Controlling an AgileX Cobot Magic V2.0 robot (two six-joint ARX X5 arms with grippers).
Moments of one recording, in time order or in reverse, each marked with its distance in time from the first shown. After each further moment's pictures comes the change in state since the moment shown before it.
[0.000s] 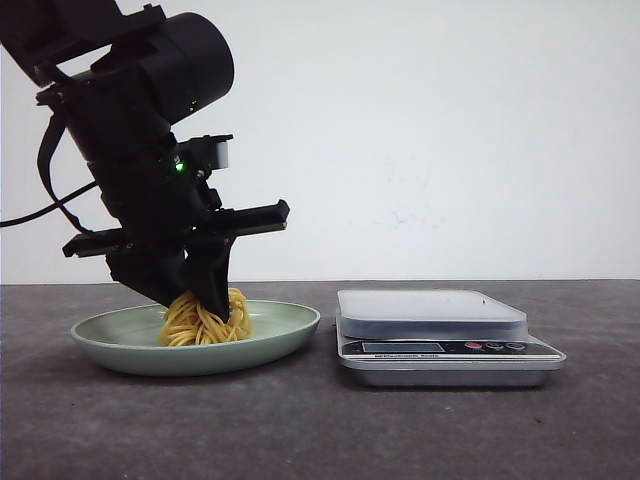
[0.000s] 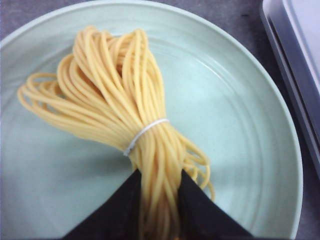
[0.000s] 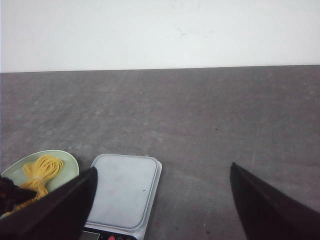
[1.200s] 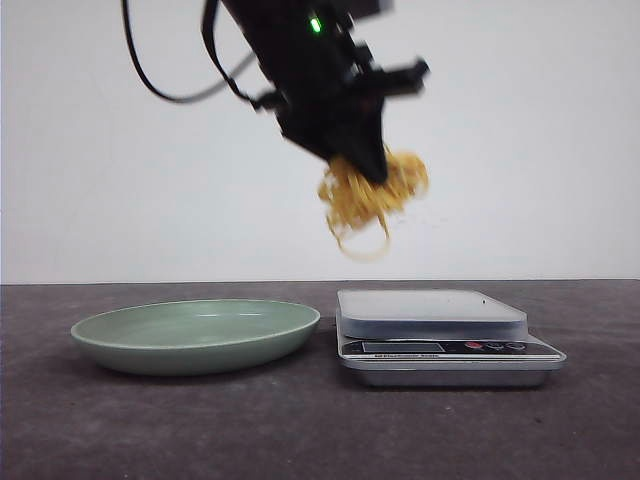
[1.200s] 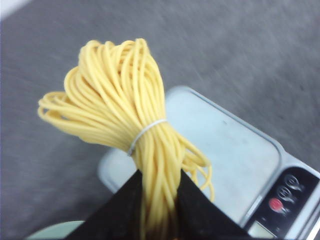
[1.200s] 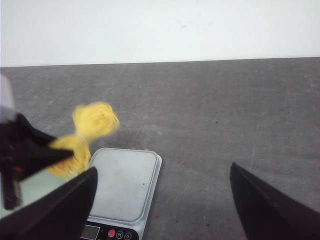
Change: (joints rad) left arm -0.196 0.112 0.404 -0.070 0.071 0.505; right arm 0.000 0.000 0.000 -0.023 0.000 0.000
